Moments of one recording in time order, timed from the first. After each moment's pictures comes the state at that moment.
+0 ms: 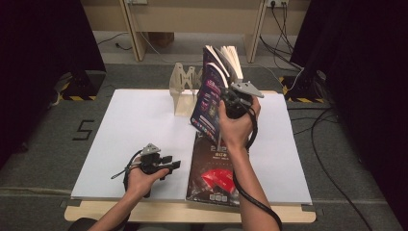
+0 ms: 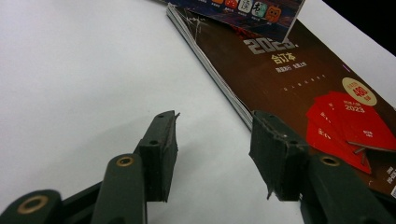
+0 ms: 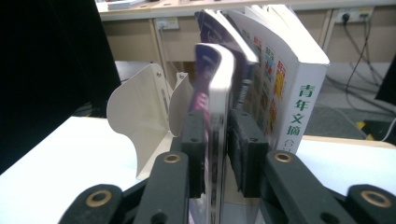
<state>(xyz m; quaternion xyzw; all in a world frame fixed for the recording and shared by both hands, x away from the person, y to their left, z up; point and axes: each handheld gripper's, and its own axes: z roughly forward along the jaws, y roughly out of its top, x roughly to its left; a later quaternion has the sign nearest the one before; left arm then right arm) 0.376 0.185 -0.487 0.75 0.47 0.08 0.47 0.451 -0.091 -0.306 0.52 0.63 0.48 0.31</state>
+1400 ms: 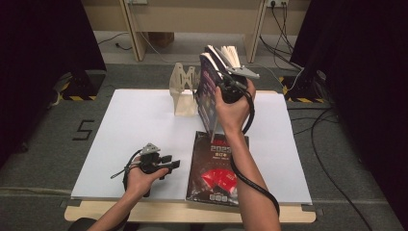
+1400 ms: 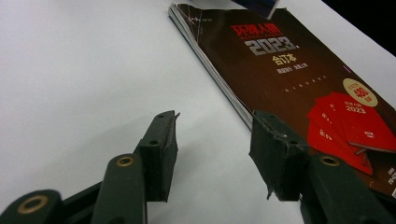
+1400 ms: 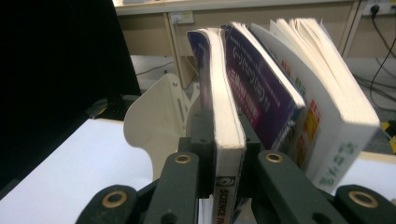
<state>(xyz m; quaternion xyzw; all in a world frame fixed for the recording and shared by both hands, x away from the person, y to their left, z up) 0.377 0.187 -0.487 0.74 0.47 0.08 0.47 0.481 -0.078 -0.280 0.51 0.65 0.49 0.28</state>
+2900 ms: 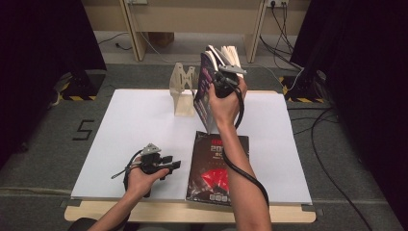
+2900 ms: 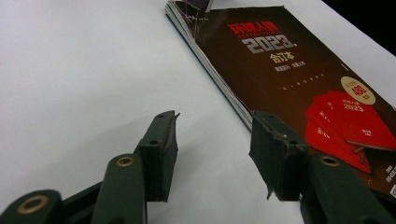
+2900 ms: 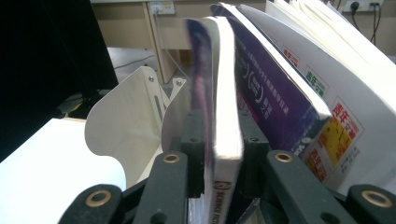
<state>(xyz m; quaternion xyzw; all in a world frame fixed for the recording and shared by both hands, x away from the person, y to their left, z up) 0.376 0.185 -0.487 0.75 0.46 0.08 0.47 0.520 -0.063 -0.304 0.53 0.65 0.45 0.30</state>
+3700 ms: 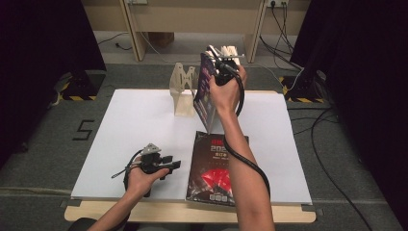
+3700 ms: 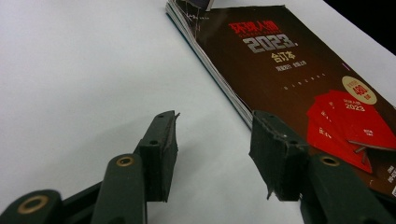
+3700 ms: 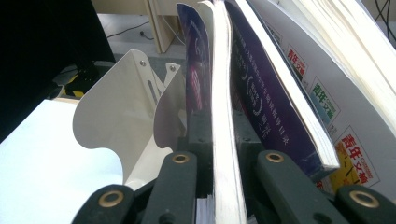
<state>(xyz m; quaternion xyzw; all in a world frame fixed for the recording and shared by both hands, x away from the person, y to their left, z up) 0.378 0.185 -0.488 0.75 0.46 0.07 0.47 0.551 -0.061 -0.286 0.56 0.68 0.40 0.26</state>
